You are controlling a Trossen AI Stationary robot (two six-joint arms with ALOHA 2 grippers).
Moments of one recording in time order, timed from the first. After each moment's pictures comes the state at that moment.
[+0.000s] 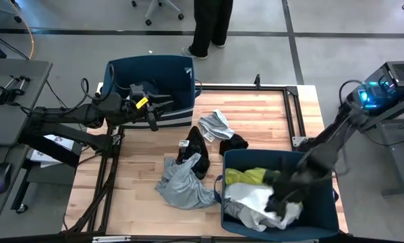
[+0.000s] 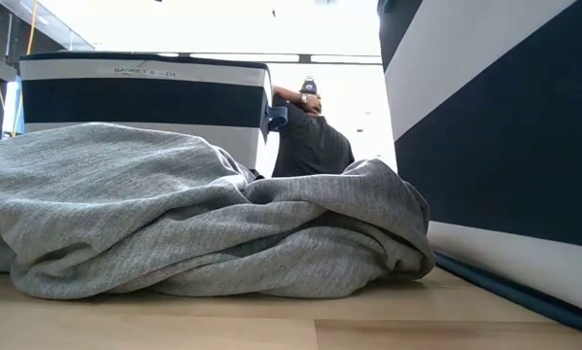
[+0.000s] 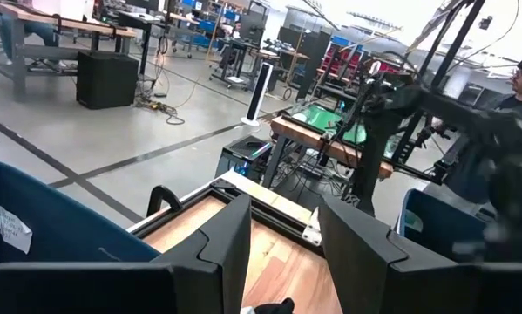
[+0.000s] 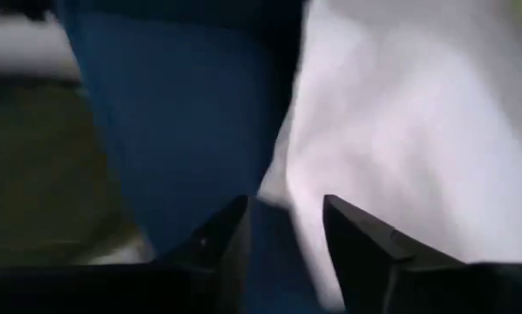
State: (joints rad) left arm -0.02 0.94 1.02 -0.11 -0.45 -0.31; right arm 0.78 1.30 1.25 -0.80 -0.03 1.46
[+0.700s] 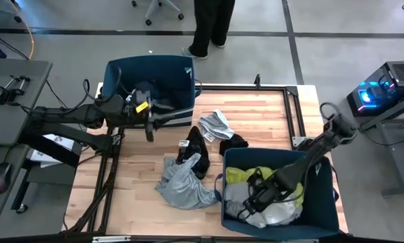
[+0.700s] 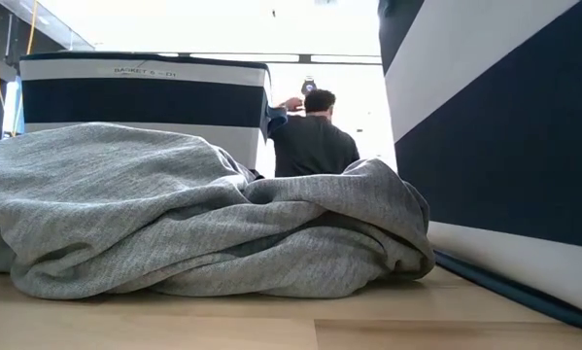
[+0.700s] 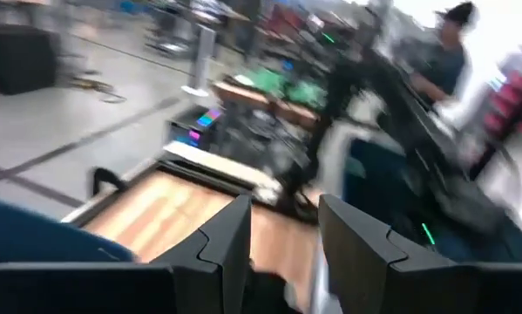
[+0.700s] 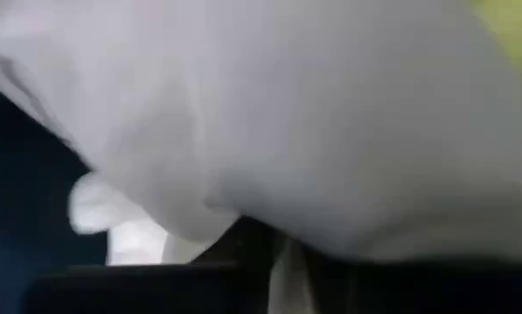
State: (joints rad) left arm -0.04 0.94 1.02 -0.17 -0.24 -0.26; right arm 0.70 1.60 1.13 -0.85 -0.09 1.67
